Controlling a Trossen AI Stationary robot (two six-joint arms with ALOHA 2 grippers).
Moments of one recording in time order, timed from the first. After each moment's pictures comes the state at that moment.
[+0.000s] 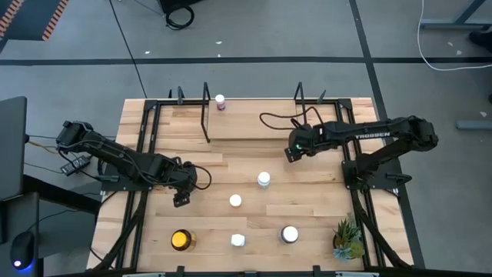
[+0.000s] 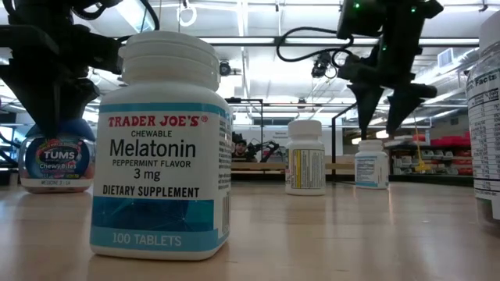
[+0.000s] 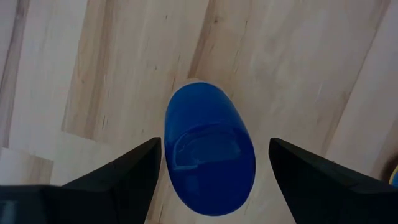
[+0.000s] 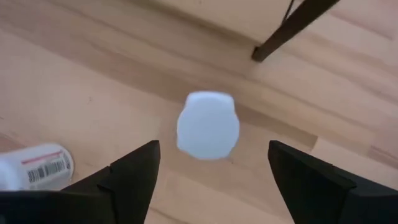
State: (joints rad) left arm -0.32 1.21 0.75 -0.88 -0.12 -0.60; right arm -0.14 1.31 0.93 -0.93 0.23 1.05
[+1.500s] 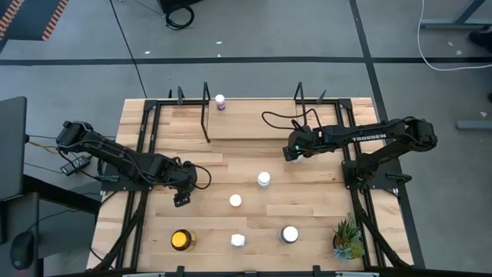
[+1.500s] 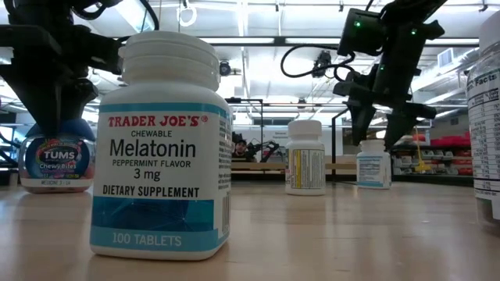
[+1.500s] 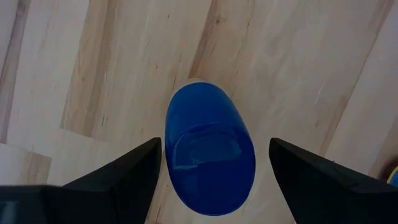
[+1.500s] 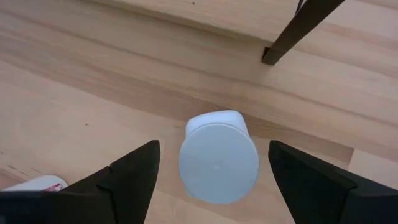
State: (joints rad) left arm -0.32 1.21 0.75 -0.88 -0.12 -0.63; right arm -0.15 1.32 0.79 -0.72 0.24 1.11
